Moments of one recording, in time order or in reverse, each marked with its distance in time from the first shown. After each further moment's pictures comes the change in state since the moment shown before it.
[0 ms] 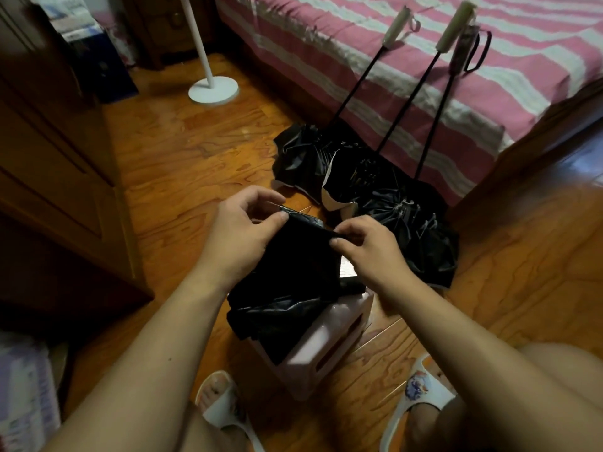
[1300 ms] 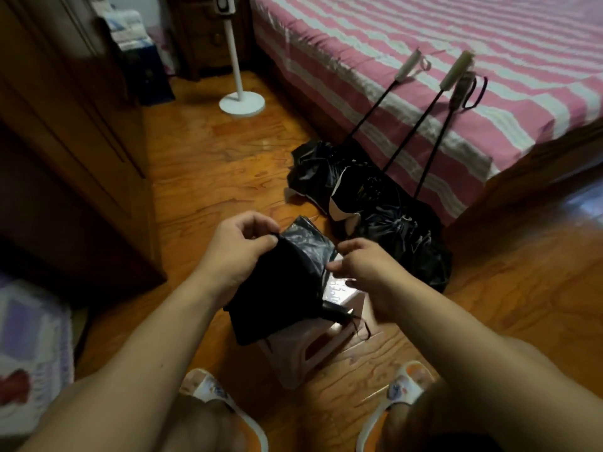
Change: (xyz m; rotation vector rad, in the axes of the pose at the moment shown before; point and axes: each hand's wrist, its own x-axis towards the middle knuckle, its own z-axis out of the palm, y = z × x) left_hand -0.078 0.034 -0.014 -0.200 0.058 -0.260; right_hand -0.052 -0.042 -0.020 0.299 -0.248 0.479
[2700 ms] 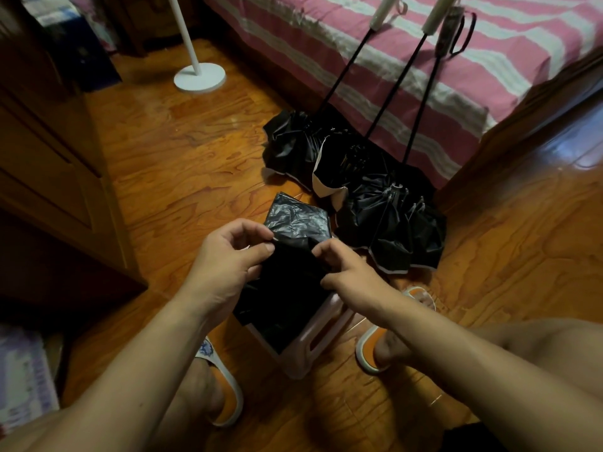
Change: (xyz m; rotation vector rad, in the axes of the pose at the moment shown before) left_hand 0.025 -0.036 0.007 -0.236 -0.186 -0.145; right_hand 0.025 0.054 0.021 -0.023 -0.152 -0.241
